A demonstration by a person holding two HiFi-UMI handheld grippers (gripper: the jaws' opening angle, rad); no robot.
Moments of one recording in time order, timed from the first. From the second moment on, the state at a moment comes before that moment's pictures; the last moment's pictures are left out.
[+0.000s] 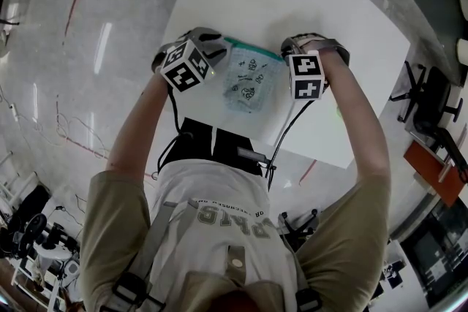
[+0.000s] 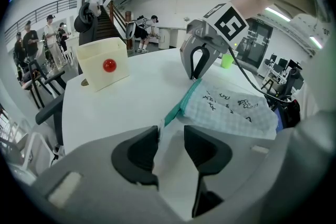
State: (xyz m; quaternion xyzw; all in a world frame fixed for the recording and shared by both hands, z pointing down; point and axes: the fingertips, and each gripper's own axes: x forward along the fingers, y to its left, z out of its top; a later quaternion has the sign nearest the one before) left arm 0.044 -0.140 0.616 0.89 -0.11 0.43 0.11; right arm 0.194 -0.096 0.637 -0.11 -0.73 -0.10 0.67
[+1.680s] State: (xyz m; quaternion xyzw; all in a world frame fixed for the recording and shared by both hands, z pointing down) left arm 0.033 -0.161 0.562 0.90 -0.13 0.40 0.08; right arm 0.196 -0.129 0.536 0.22 -0.82 -0.02 0.52
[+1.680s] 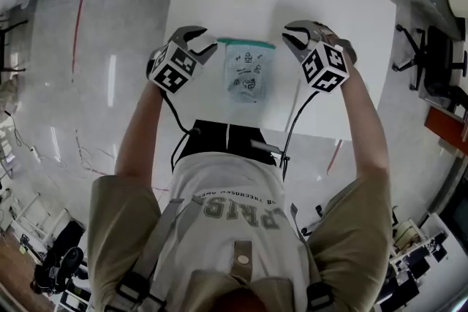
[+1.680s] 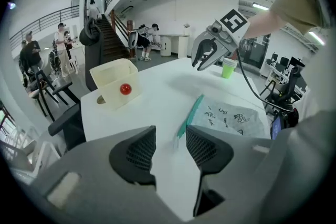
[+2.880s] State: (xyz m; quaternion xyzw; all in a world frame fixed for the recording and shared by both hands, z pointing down) left arm 0.032 -0.143 0.308 0.92 -0.40 0.04 0.03; right arm 0.216 -0.029 0.285 0.76 -0.65 -0.03 0.03
